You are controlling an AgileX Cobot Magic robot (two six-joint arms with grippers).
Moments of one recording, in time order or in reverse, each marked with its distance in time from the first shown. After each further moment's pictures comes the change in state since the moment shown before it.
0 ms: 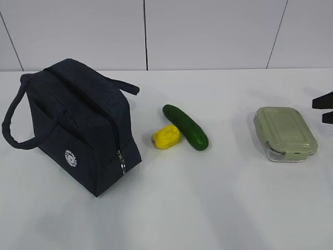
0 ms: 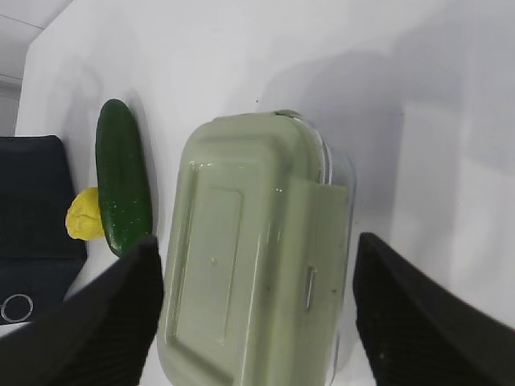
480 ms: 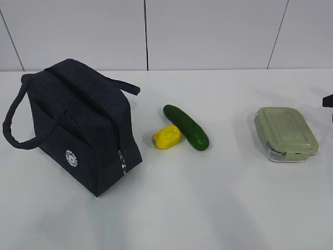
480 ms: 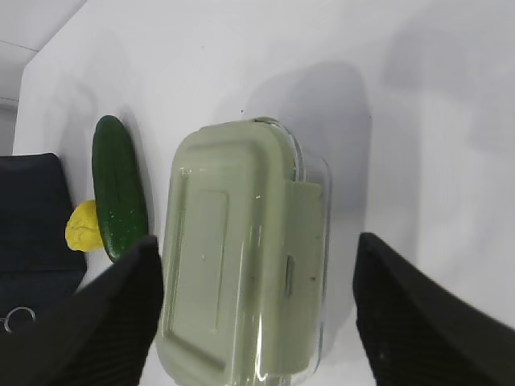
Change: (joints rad) left arm 0.000 0.000 0.000 0.000 0.000 0.000; right arm -0.047 -0.020 0.002 -0.011 0.002 0.031
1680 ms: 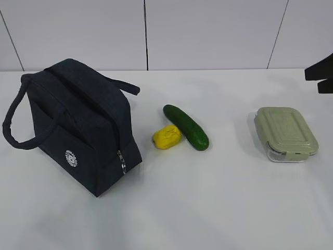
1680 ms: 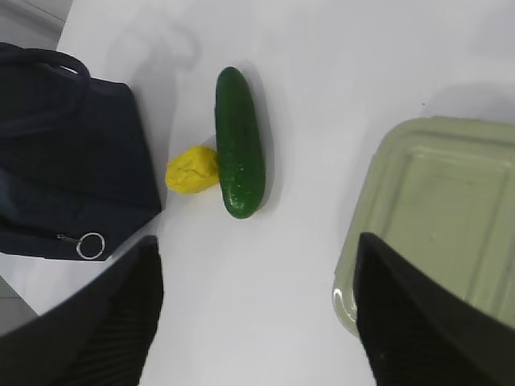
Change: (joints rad) left arm 0.000 0.000 0.000 0.000 0.000 0.000; right arm 0.182 -0.343 0.103 -0.085 0.018 0.082
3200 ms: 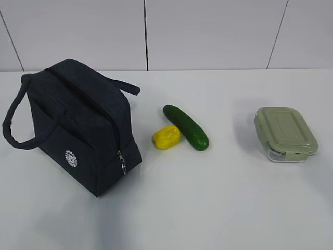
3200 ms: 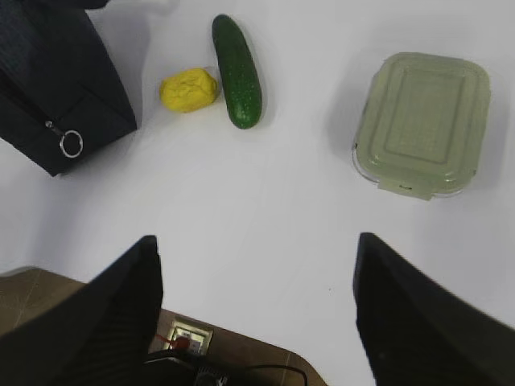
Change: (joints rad) left arm 0.000 0.000 0.000 0.000 0.002 0.000; right arm 0.433 -0.899 0.385 -0.628 -0.225 0.645
